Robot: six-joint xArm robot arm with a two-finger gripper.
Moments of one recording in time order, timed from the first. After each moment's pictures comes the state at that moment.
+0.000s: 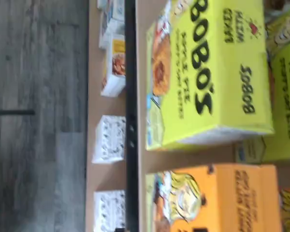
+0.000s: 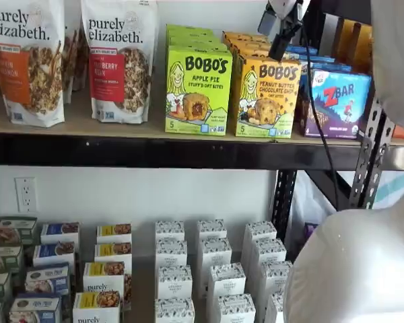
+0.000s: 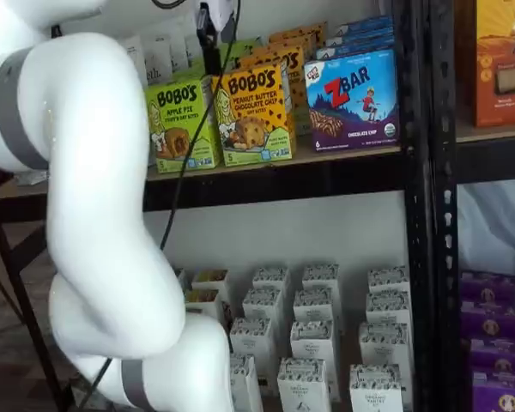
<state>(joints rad) -0.07 -0.38 -1.47 0.23 1.57 -1.57</state>
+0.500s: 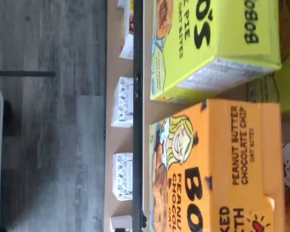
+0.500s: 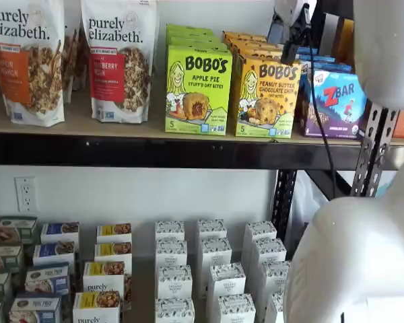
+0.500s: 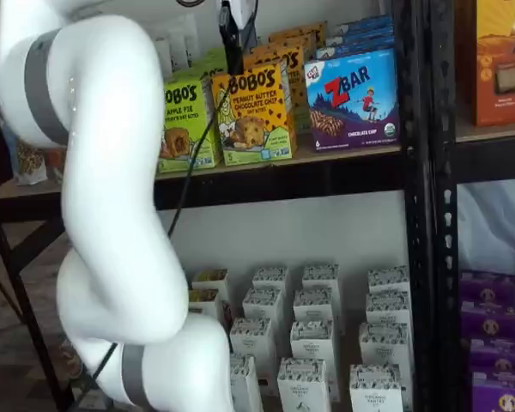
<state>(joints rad) -0.10 -0.26 -1.59 0.15 1.66 -1.63</state>
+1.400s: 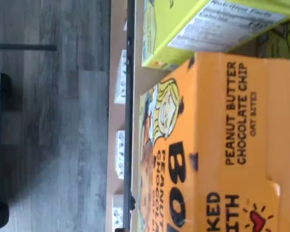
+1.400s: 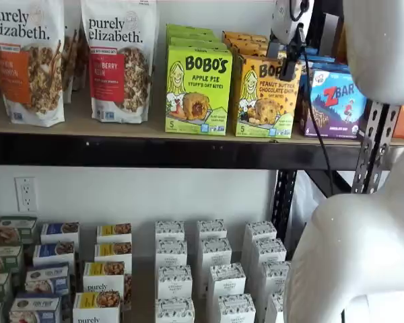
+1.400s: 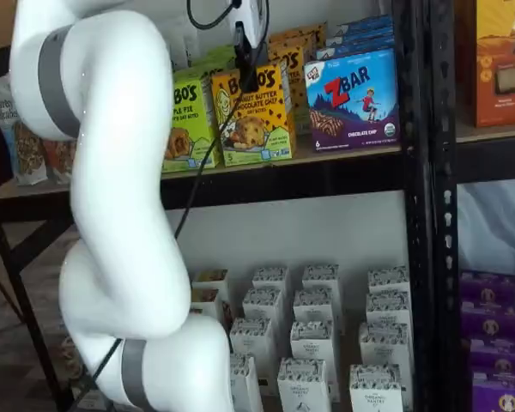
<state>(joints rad) -0.08 -0.20 -1.55 0.07 1.60 -1.64</state>
